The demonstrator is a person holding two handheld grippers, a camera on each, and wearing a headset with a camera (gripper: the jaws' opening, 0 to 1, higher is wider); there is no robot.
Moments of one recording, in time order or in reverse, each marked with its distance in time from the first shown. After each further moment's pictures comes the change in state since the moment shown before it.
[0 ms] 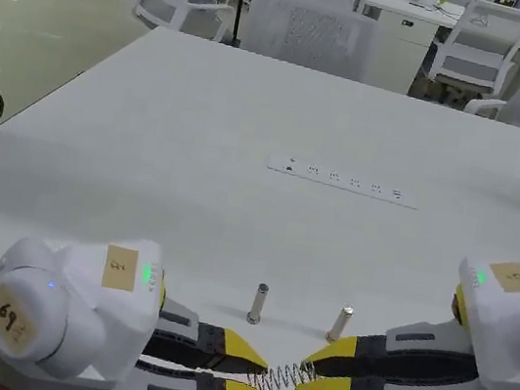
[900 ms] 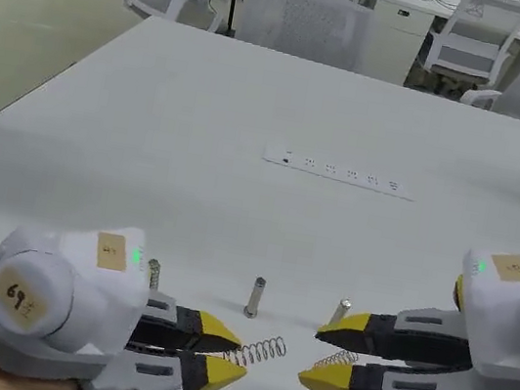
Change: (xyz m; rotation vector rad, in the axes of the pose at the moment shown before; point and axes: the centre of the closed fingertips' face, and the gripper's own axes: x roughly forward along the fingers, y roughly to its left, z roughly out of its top) left arm -0.005 0.019 -0.017 -0.070 0.043 0.065; right arm 0.001 -0.021 -0.009 0.042 0.009 -0.097
